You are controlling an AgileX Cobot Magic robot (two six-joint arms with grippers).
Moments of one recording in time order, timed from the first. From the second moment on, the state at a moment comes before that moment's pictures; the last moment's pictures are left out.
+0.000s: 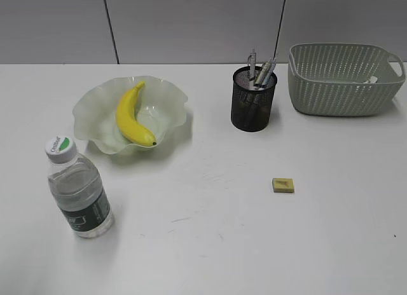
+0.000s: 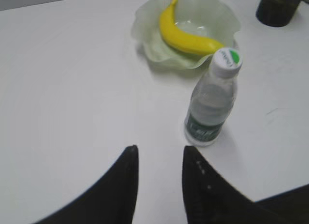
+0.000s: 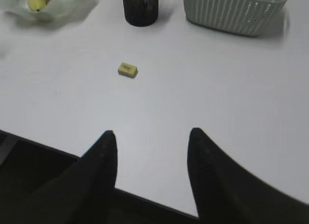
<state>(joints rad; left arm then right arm) -0.12 0.31 -0.57 -0.17 0.93 0.18 0.41 0.05 -0.54 -0.01 1.08 0.03</state>
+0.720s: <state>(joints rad) -0.77 1.64 -1.21 -0.24 0.54 0.68 0.41 -0.01 -0.51 -0.03 1.04 0.06</state>
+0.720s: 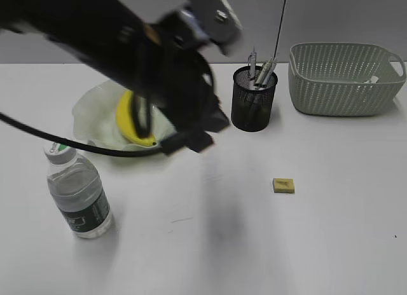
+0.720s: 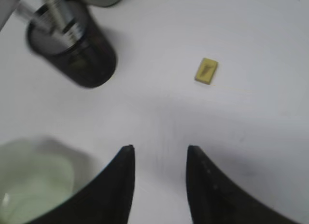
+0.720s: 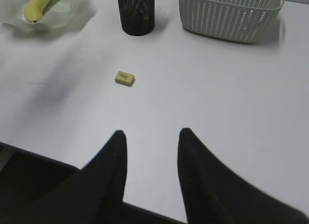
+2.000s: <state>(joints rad) -0.90 2.35 -1.74 -0.32 0.56 0.69 0.41 -0.01 -0.51 -0.03 1.04 0.06</state>
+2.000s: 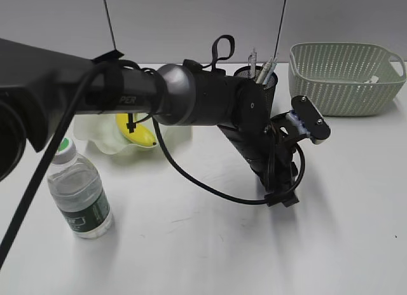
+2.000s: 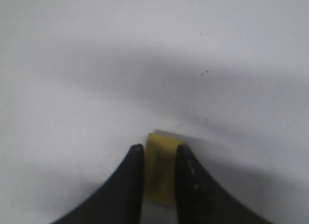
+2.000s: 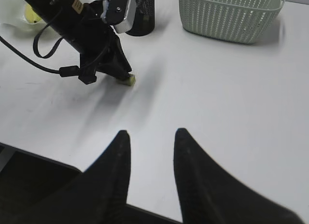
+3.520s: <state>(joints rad) -0.86 2.17 -1.73 -0.37 0.30 0.69 0.41 -0.01 -0.51 -0.03 1.04 0.06</state>
